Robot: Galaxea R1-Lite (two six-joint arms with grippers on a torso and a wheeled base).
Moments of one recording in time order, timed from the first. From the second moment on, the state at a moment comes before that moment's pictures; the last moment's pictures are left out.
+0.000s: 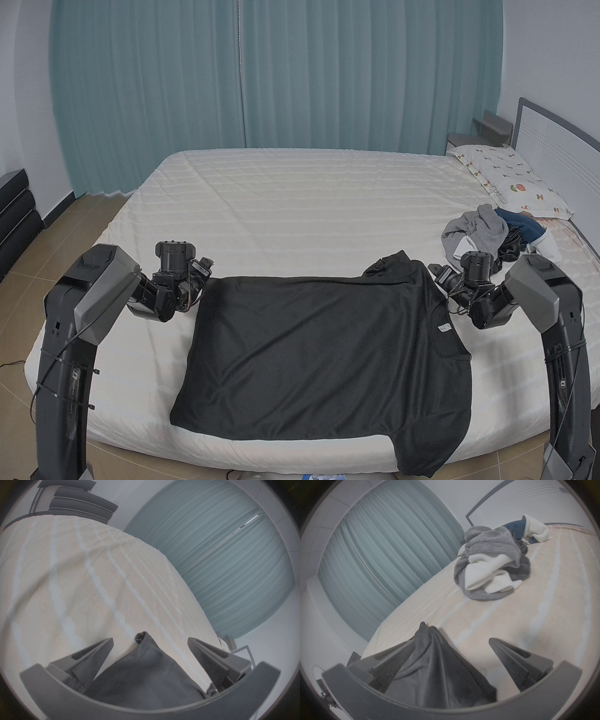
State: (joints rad) left arm -0.12 2.61 -1.58 -0.54 0.12 -1.00; right arm 0.02 2.69 -1.53 -0.83 -0.06 0.67
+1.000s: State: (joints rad) left arm -0.17 2.14 -0.64 -0.87 -0.12 -1.09; right arm -0.05 2.17 -0.37 -1.11 0.31 0.74
